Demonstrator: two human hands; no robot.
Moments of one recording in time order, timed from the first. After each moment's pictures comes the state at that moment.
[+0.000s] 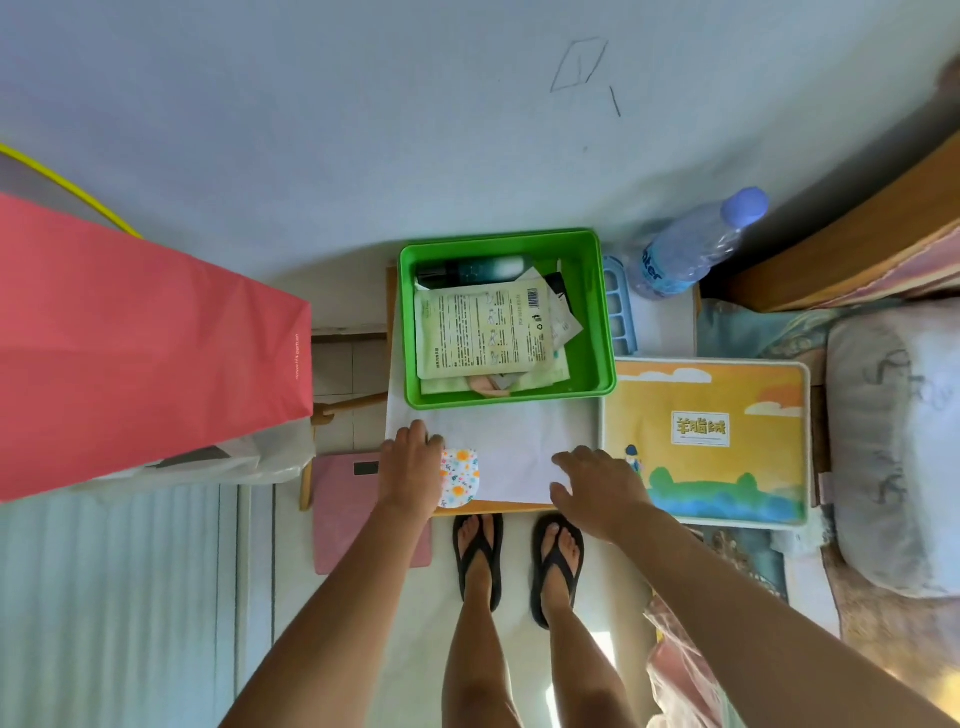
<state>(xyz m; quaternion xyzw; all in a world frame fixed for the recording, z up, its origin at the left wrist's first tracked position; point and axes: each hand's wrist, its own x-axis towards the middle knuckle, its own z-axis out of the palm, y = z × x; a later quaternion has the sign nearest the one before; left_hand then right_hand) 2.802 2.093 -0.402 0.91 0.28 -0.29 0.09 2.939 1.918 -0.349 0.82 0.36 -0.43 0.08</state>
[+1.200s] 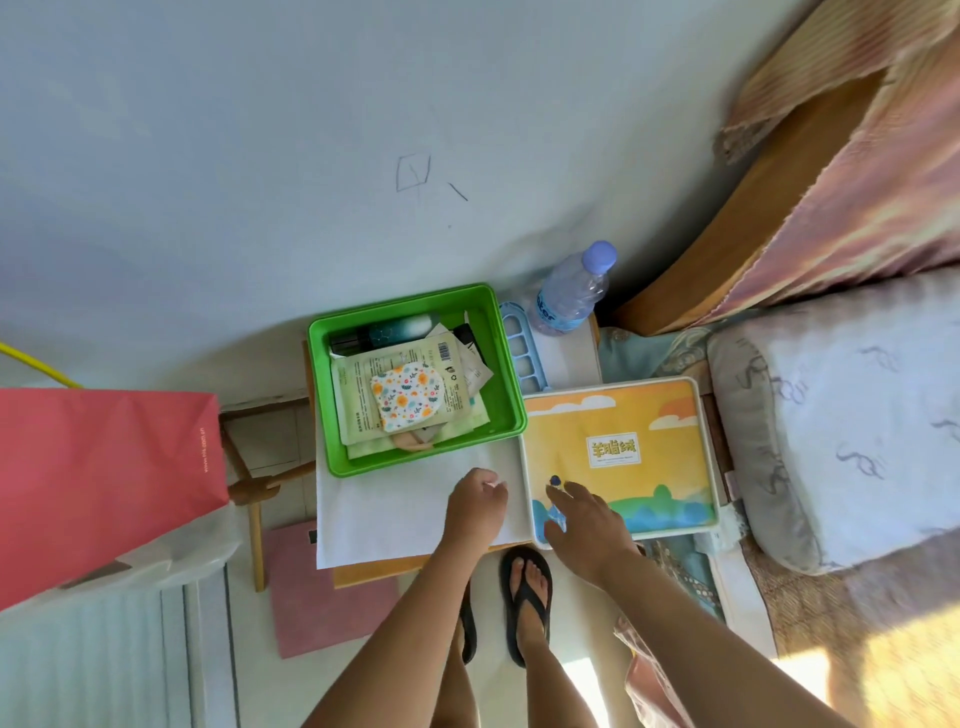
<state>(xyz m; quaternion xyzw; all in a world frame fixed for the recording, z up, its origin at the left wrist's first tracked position) 2.910 1.990 -0.359 0.67 0.45 -0.24 0.54 2.966 1.856 -0.331 0.86 0.19 -0.47 -0.03</state>
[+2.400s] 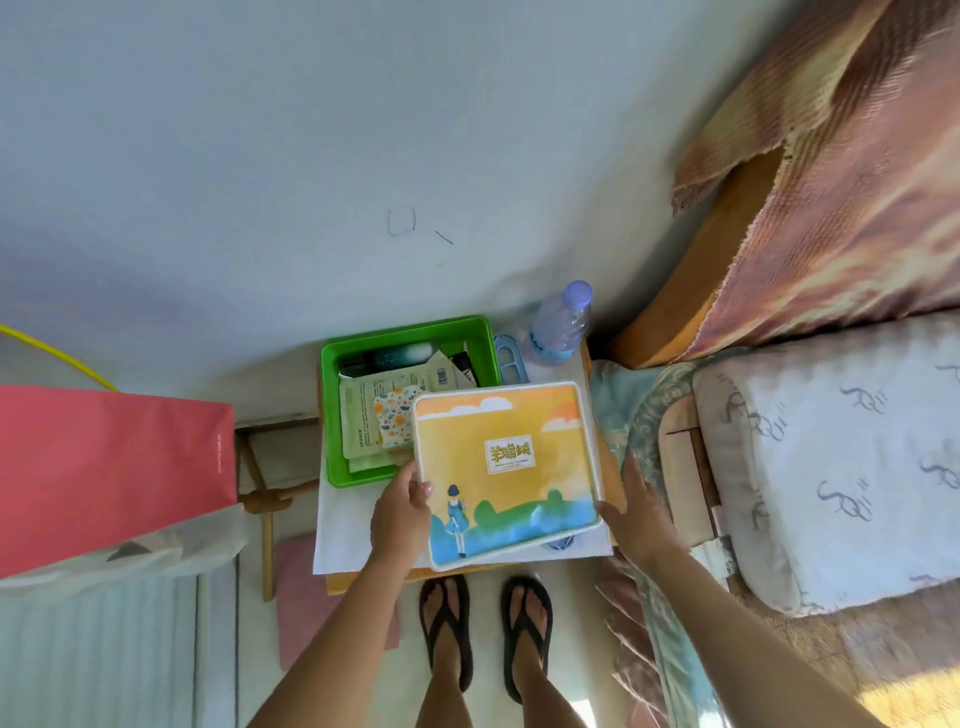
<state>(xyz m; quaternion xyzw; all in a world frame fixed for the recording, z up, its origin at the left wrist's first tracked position) 2.891 2.031 -0.322 0.73 0.51 -0.11 0.45 3.028 1.803 -0.318 0.89 0.03 -0.41 -0.18</state>
